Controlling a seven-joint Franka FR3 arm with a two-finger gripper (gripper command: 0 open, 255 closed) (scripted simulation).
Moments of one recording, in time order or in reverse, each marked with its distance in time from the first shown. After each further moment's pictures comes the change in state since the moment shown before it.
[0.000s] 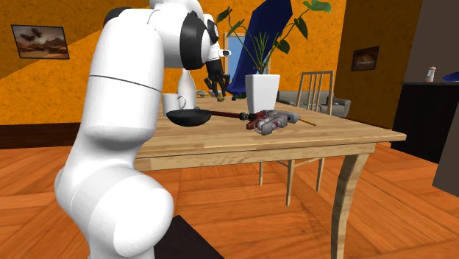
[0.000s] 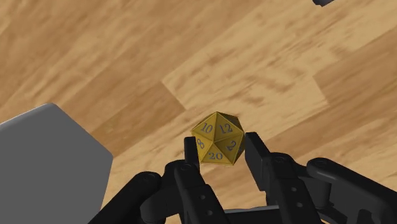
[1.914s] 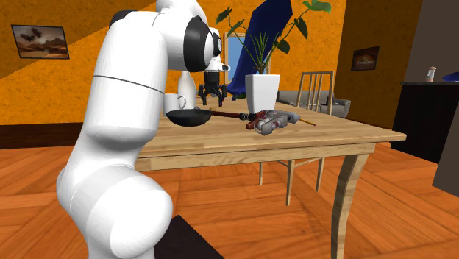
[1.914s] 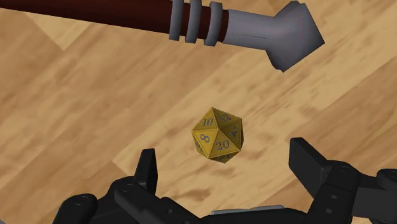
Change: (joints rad) arm -0.031 0.024 0.015 -0.076 0.172 -0.028 0.036
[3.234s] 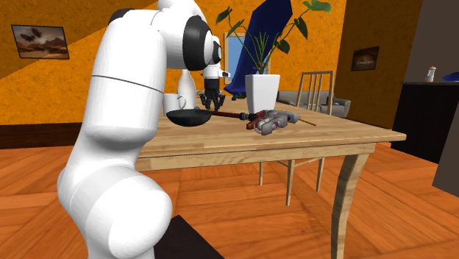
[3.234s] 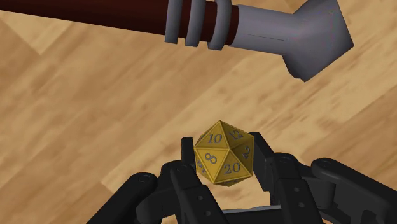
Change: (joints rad) arm -0.013 -0.013 -0.001 -0.095 0.008 0.082 0.001
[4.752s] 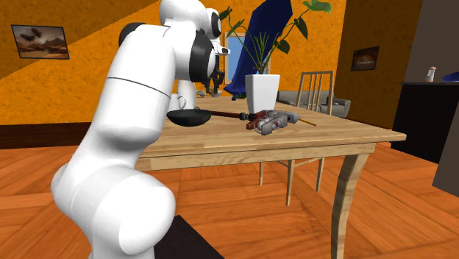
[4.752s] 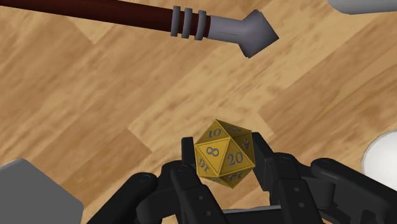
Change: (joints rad) arm 0.091 0.120 0.001 0.450 -0.060 -0.336 0.009
